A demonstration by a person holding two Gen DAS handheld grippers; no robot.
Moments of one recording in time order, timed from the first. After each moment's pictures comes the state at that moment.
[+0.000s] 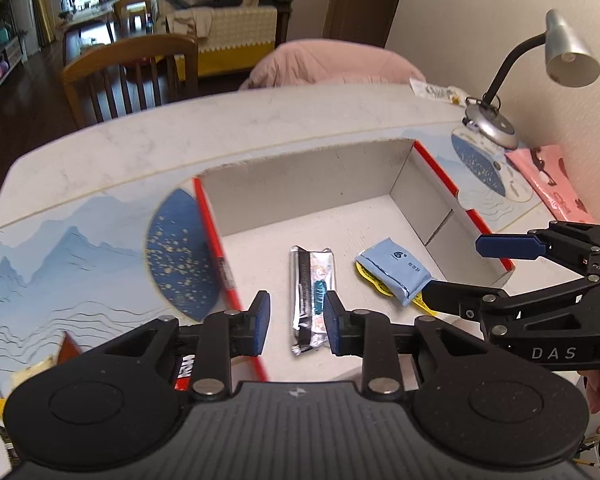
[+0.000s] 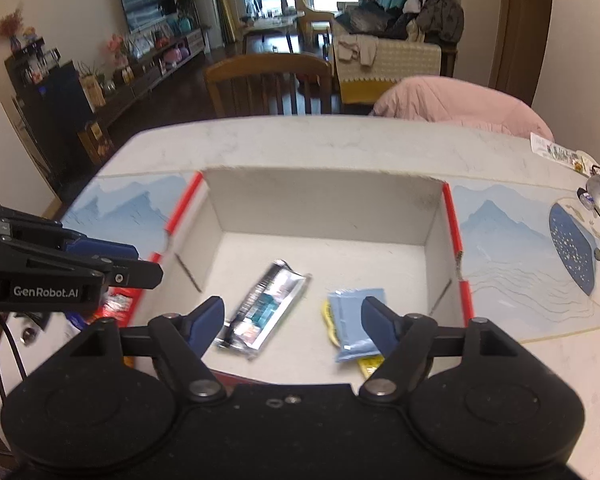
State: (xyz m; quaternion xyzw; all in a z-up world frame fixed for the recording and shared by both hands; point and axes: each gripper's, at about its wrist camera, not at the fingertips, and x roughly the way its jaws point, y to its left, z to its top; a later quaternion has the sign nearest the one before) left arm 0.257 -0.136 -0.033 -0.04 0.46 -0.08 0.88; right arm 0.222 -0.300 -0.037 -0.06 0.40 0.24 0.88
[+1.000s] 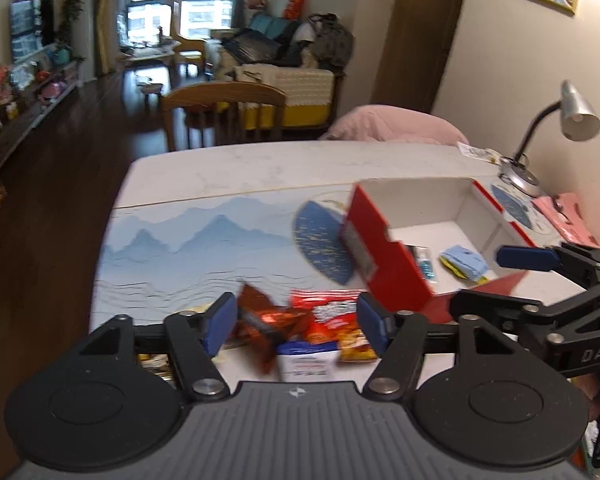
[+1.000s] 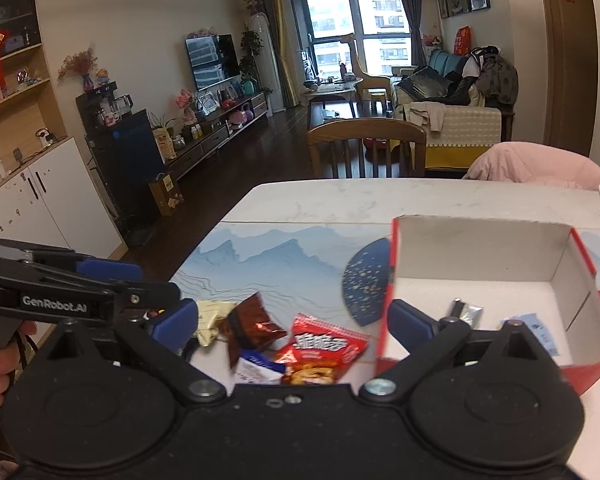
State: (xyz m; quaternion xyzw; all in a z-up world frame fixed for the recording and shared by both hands) left arm 0.107 0.021 -0.009 -0.06 0.37 -0.01 0.93; right arm 0.111 -0.166 -0.030 -0.02 0.32 0.31 0.90
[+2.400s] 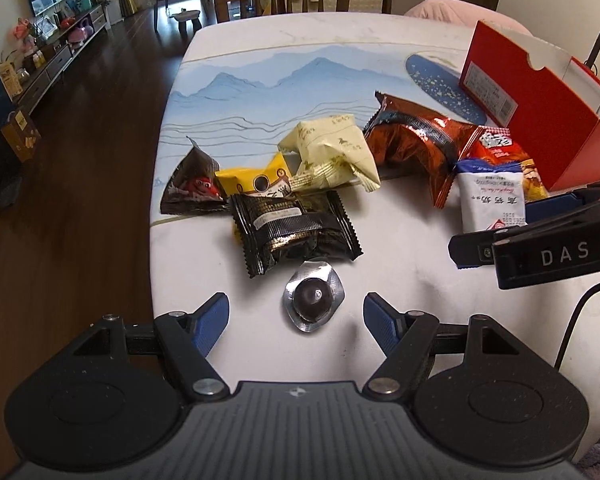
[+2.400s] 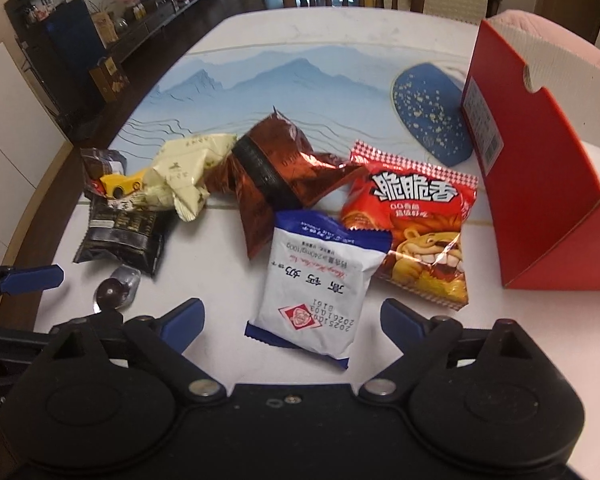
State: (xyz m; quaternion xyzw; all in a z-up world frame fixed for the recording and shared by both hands) left arm 0.085 0.100 -0.167 -0.02 0.48 0.04 0.88; right arm 0.124 -0.045 -0.172 -0.08 0.50 0.21 0.84
